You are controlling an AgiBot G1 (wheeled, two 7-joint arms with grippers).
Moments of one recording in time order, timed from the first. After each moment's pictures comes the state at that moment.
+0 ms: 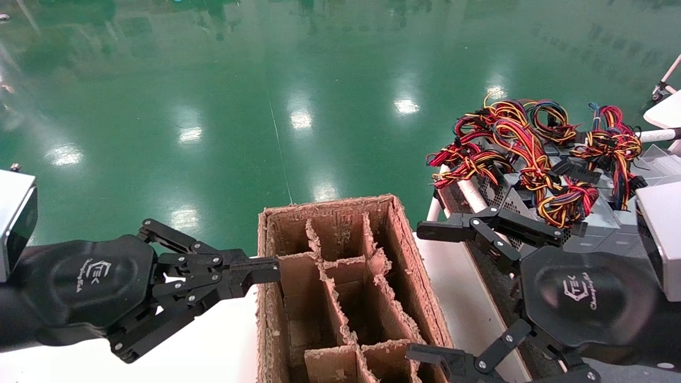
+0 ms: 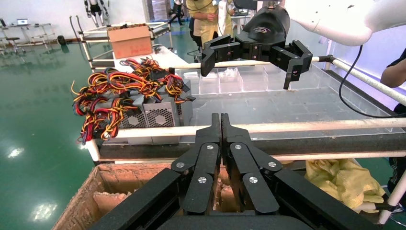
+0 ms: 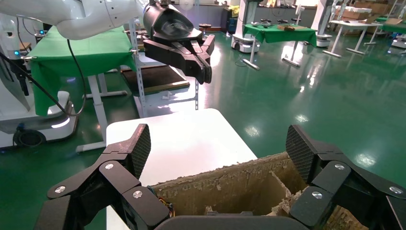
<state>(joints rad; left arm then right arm) -1.09 0.58 0.35 -1.26 0.68 1.47 -0.15 1.08 -0.61 -0.28 1.28 -0.73 -1.50 0.19</state>
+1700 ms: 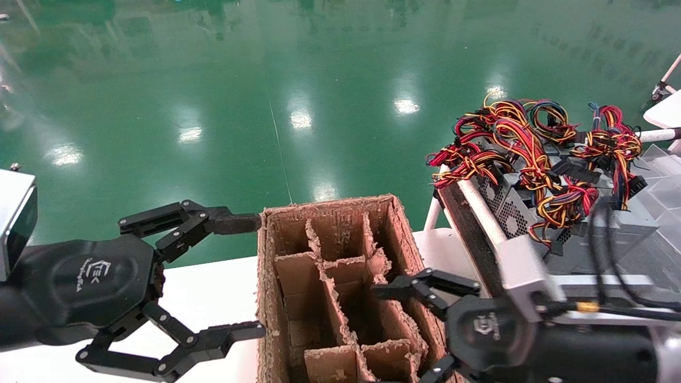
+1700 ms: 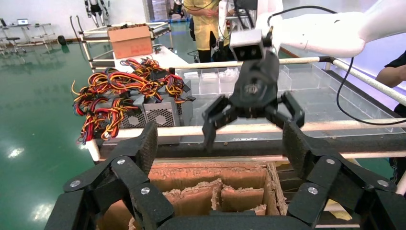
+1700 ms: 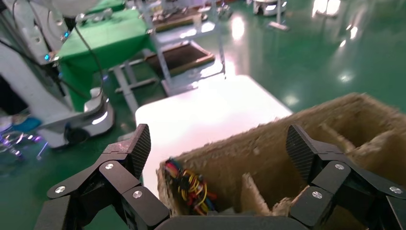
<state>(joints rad) -1.09 0.58 0.35 -1.26 0.68 1.47 -0.15 1.13 -0.78 -0.45 1.11 -0.90 -1.54 0.23</state>
